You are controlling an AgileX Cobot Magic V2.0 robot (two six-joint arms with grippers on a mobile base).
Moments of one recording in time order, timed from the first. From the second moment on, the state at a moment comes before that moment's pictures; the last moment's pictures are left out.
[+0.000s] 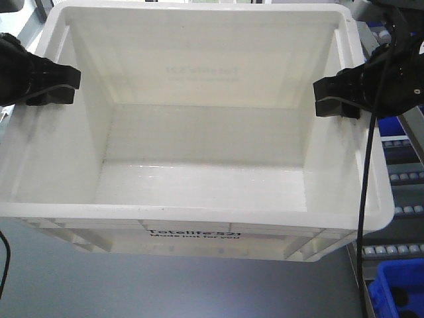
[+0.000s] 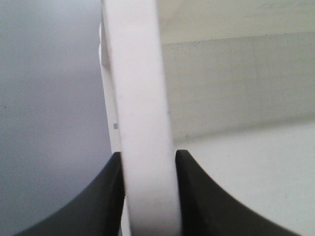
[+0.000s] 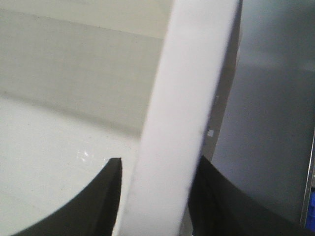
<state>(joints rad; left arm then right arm) -0.20 1.34 -1.27 -0.22 0.97 0.02 0.20 1.32 -1.22 0.26 0.95 -0.07</state>
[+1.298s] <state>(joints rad) -0.20 1.34 -1.27 -0.22 0.97 0.02 0.20 1.32 -1.22 0.26 0.95 -0.07</state>
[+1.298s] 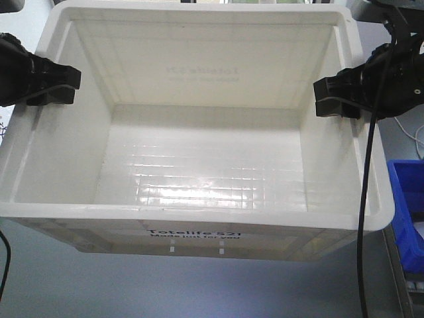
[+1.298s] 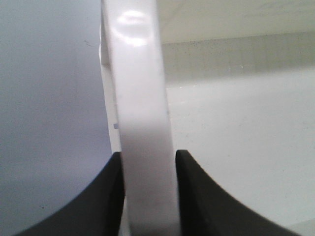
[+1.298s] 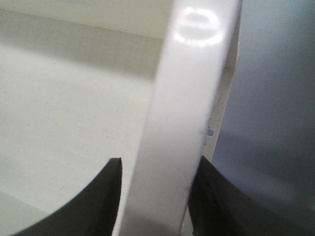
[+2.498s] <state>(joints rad) -0.20 1.34 -1.27 -0.22 0.96 0.02 0.20 1.32 -1.22 0.25 0.95 -0.07</state>
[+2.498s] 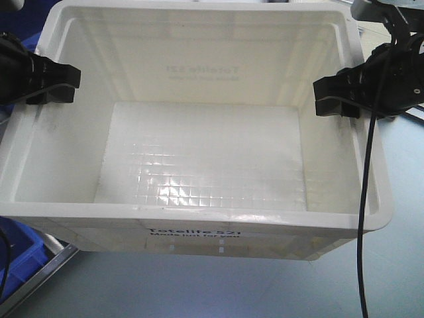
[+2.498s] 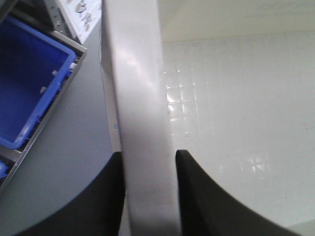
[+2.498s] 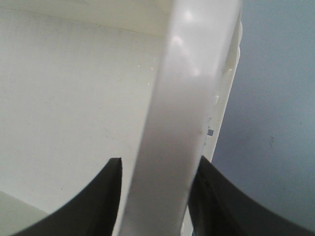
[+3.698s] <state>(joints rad) -0.20 1.34 -1.27 -0.22 0.97 0.02 0.20 1.32 -1.22 0.26 0.95 -0.07</state>
